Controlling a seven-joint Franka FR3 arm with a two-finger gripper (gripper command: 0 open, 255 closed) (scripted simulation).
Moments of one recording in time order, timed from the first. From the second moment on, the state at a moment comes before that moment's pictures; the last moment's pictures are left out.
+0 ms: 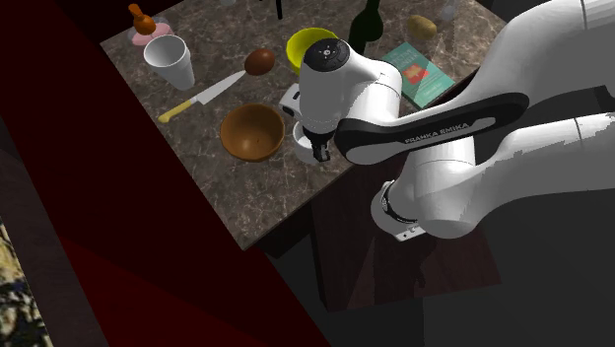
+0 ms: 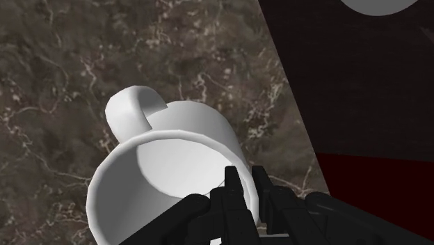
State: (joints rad) arm -0.29 -0.85 -0.43 -3.04 -0.39 2.22 -0.44
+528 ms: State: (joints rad) arm -0.28 -0.91 -0.40 -2.98 -0.35 2.10 -0.45
